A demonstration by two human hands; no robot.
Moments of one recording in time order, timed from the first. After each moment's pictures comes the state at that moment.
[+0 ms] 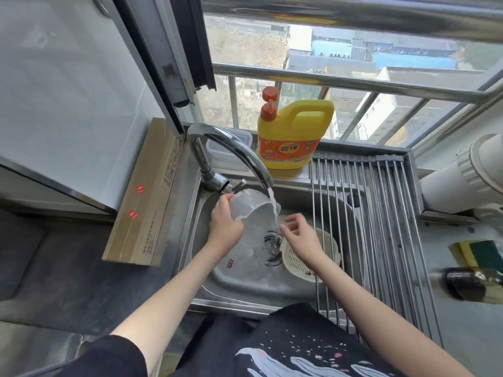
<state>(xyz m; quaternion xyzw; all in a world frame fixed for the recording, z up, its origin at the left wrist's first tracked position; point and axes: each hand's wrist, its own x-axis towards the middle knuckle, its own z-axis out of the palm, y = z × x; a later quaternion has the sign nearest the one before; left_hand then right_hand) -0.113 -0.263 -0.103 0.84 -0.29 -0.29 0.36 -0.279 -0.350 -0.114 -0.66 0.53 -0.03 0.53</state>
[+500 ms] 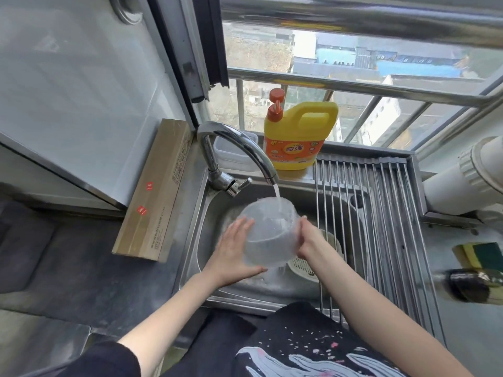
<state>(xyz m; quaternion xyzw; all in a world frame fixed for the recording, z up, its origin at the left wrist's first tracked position) -0.132 -0.200 -0.124 0.77 -0.53 -0.29 0.20 -0.254 -0.360 -0.129 -0.17 0.67 -0.10 0.72</state>
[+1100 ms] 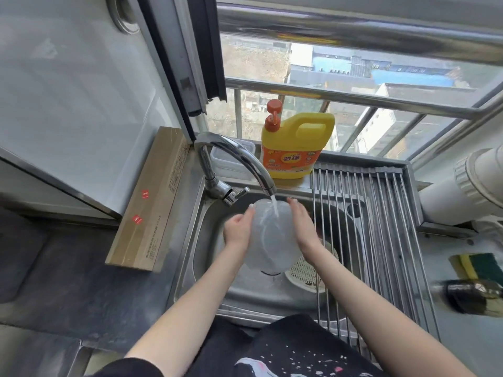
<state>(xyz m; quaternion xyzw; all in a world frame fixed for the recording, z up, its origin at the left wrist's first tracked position) -0.137 -0.289 -0.104 0.76 0.04 -0.40 0.51 -0.246 -0.372 -0.103 -0.56 0.56 -0.15 0.59</state>
